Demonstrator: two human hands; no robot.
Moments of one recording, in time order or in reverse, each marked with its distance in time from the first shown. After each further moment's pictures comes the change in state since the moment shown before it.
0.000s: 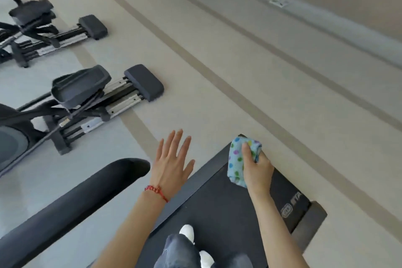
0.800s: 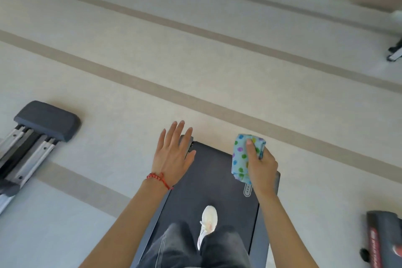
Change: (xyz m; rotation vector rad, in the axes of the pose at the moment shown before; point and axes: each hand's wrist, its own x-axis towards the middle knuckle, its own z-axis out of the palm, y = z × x) left_hand 0.238 0.212 0.129 -0.114 -0.155 0.478; right_hand 0.196 0.073 -0.176 0.113 0.440 0.294
